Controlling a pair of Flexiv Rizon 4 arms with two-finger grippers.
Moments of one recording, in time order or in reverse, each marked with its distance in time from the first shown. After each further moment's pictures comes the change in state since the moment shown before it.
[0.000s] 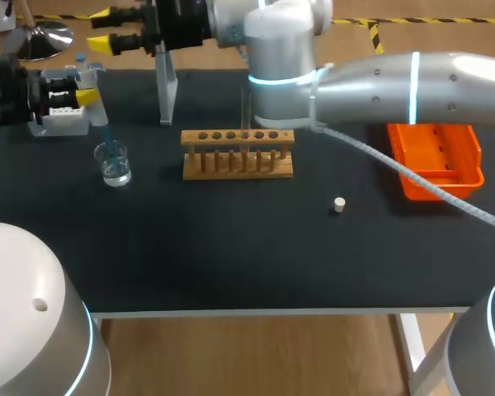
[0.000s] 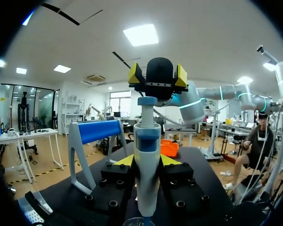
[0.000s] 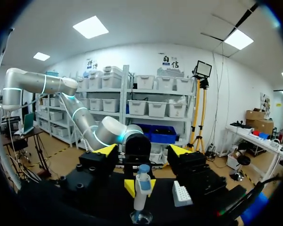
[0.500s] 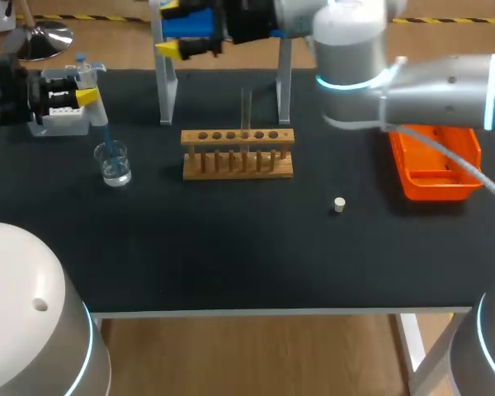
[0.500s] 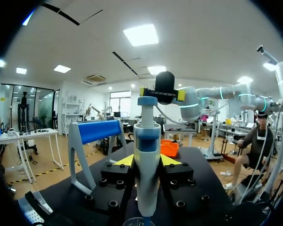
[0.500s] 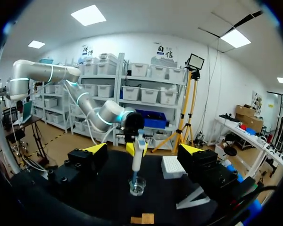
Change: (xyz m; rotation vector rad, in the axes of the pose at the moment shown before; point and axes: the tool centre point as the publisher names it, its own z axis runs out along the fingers) left arm 0.000 0.000 0.000 0.000 0.000 0.000; right arm 0.007 -0.024 -0.115 0.138 -0.074 -0.026
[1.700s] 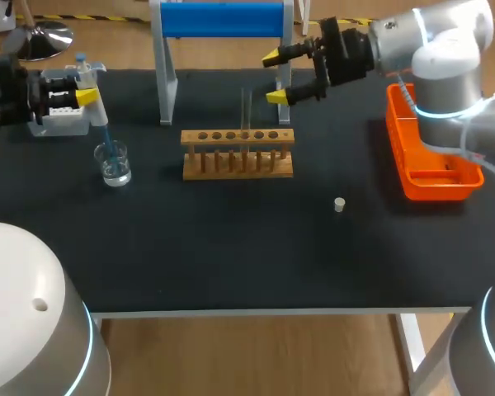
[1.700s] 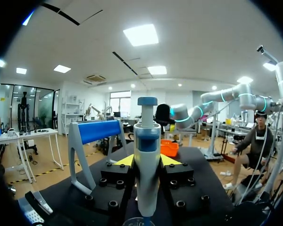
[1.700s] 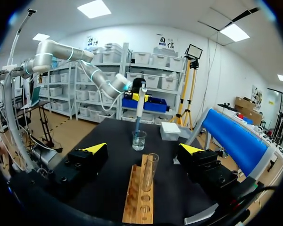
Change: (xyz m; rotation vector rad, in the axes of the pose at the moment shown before) left arm 0.000 0.000 0.000 0.000 0.000 0.000; right arm -0.002 -0.143 -0.134 0.076 0.017 -0.014
